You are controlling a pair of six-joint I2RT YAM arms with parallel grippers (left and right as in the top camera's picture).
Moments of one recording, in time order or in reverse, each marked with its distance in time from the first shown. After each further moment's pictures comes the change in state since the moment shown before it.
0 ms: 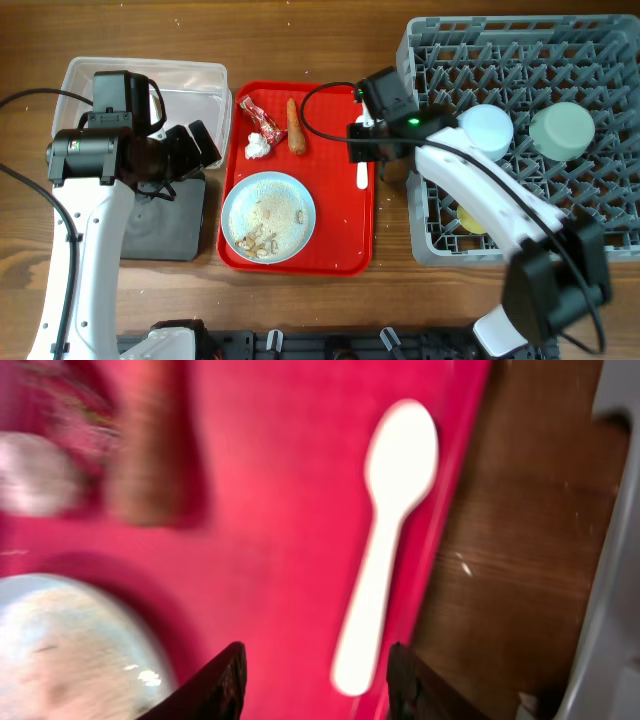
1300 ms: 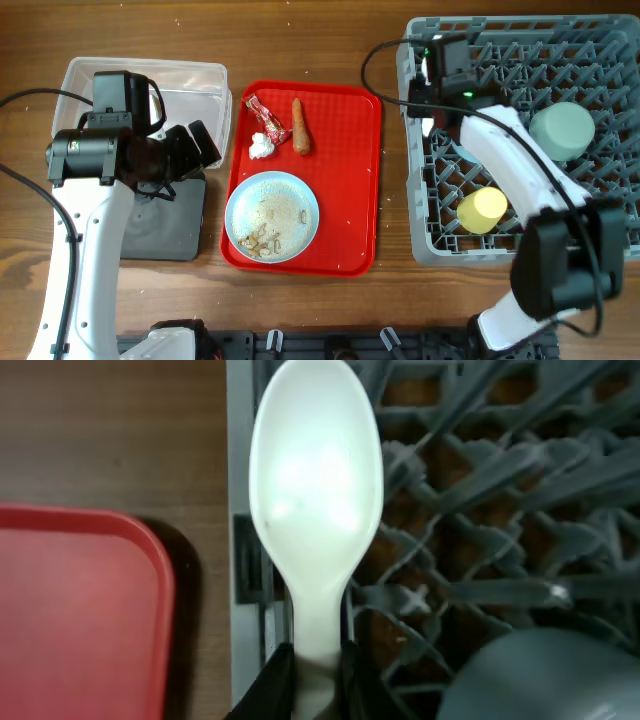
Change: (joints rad) left arm 0.000 -0.001 0.000 0.000 0.000 0.000; right arm -0.265 0.052 0.011 0.215 0.235 -0.185
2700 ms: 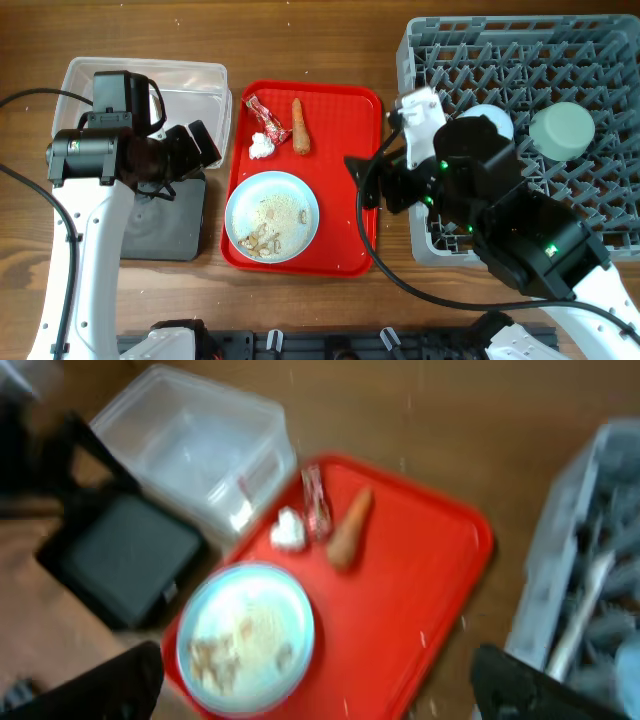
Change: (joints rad) left arm 0.000 0.000 0.000 0.000 0.000 0.000; right arm 0.423 -0.720 -0.002 -0.380 -0.212 0.051
